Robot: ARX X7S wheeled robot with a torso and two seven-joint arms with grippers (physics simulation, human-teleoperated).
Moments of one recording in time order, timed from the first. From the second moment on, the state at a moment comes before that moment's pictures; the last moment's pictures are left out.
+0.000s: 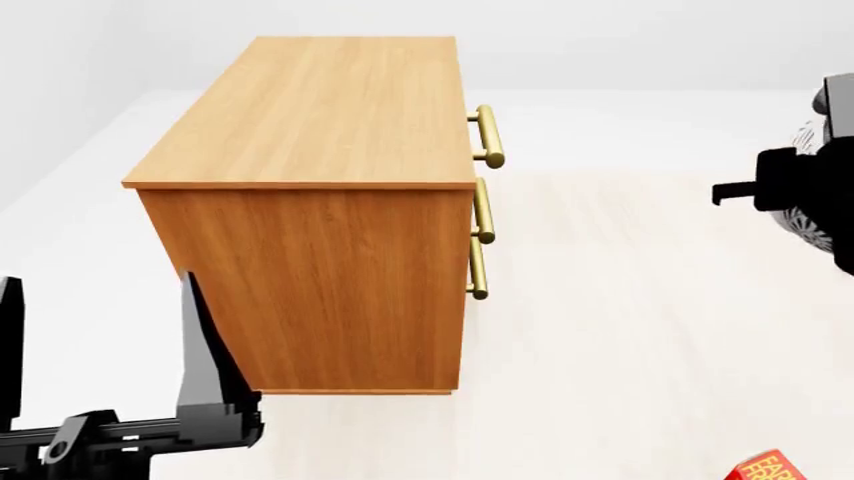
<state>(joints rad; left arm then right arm) 0.22 -0.40 0.10 0.84 -0.04 0.04 -0.43 1.21 0.79 -0.57 0.43 0.69 0.78 0.15</state>
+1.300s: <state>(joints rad) 0.21 -0.42 0.11 0.84 -0.05 0.03 -0.44 1.54 0.44 -0.67 0.44 0.68 0.75 -0.03</state>
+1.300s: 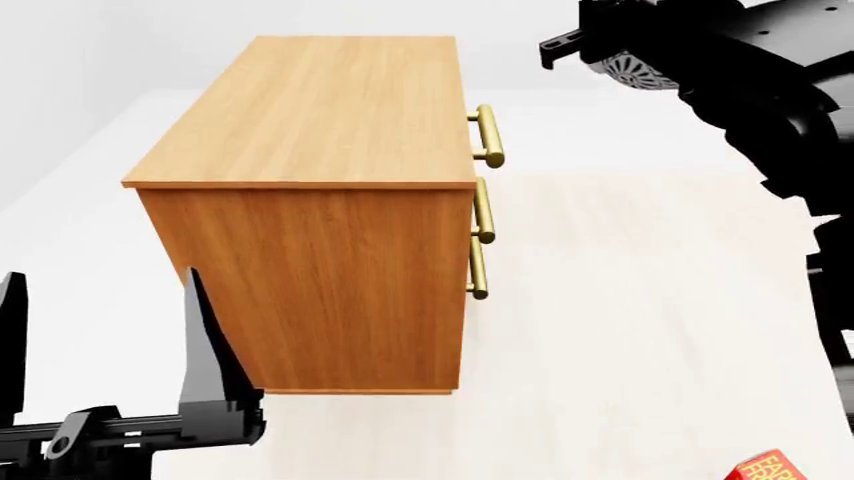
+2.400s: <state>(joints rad) 0.19 -0.43 0.12 0.83 -0.06 0.03 -0.45 1.88 0.00 -1.49 1.20 1.17 0.23 -0.56</state>
